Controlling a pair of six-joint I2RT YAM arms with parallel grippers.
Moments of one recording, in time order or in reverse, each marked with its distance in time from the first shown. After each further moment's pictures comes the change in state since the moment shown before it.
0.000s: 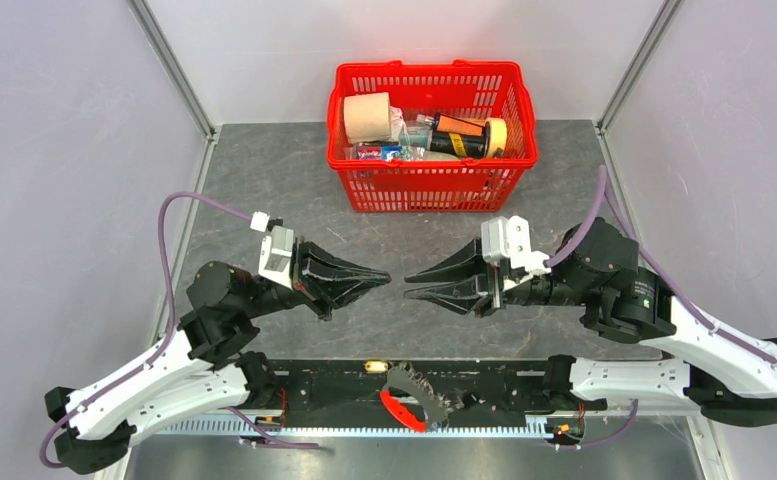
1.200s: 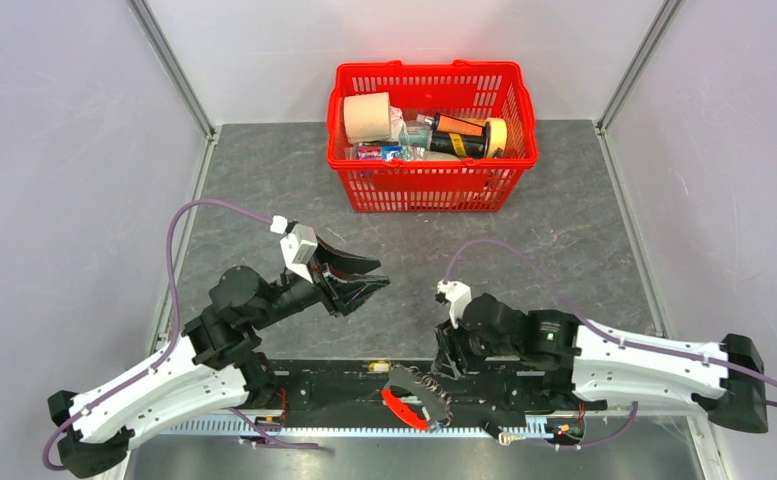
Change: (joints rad) left arm 0.000 -0.055 -0.094 -0.198 -0.268 -0.006; right arm 0.000 -0.120 -0.770 -0.201 0.270 0.737
